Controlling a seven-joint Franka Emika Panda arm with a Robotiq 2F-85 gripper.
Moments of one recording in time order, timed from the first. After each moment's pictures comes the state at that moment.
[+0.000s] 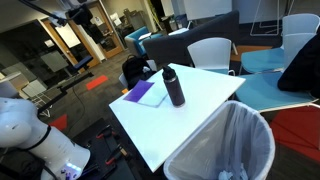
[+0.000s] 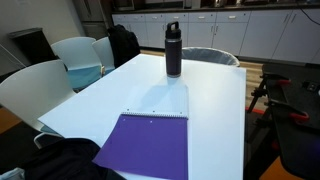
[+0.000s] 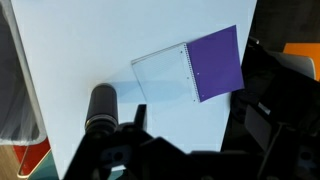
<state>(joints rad) 0.07 -0.55 -0.12 -2.25 0.18 1.82 -0.08</state>
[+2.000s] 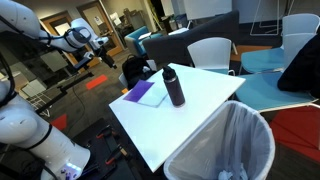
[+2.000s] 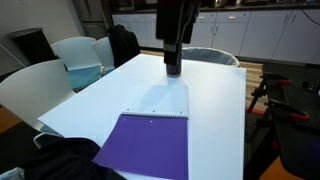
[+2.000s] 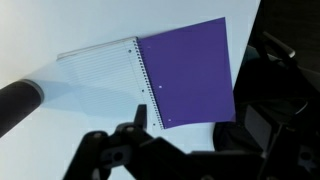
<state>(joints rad) 0.23 0.03 0.39 -2.17 -0.16 2.28 0.65</state>
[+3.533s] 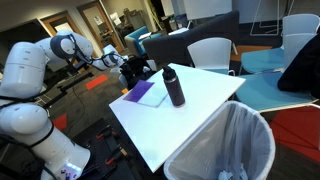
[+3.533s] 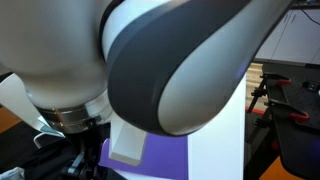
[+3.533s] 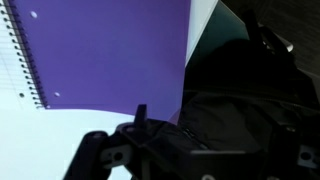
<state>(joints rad) 0.61 0.84 0.09 -1.50 -0.29 2.49 0.53</state>
